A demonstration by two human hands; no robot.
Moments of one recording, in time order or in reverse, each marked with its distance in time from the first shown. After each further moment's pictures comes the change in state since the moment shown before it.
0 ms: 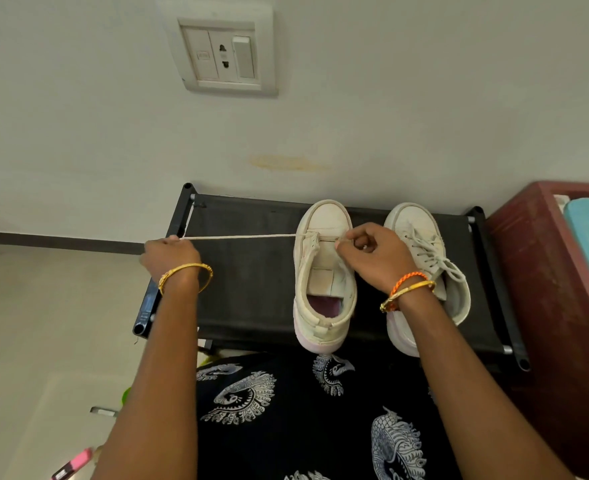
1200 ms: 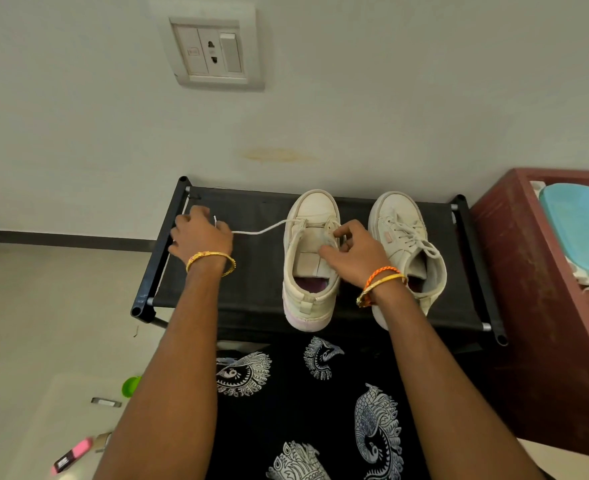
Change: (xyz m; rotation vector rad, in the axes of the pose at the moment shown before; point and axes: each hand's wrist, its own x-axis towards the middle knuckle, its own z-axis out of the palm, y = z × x) left_hand -0.039 0.005 0.016 0.443 -0.120 0.452; right_hand -0.021 0.003 0.005 -0.012 -0.123 0.061
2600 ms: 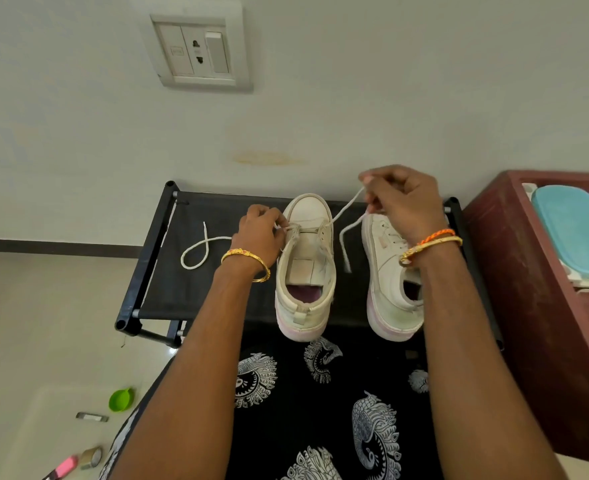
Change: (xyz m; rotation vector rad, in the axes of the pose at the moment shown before) left_hand -0.022 0.047 0.032 -0.015 -0.419 0.511; right_hand 0.012 -0.030 -0.068 0.451 0.292 -0.202
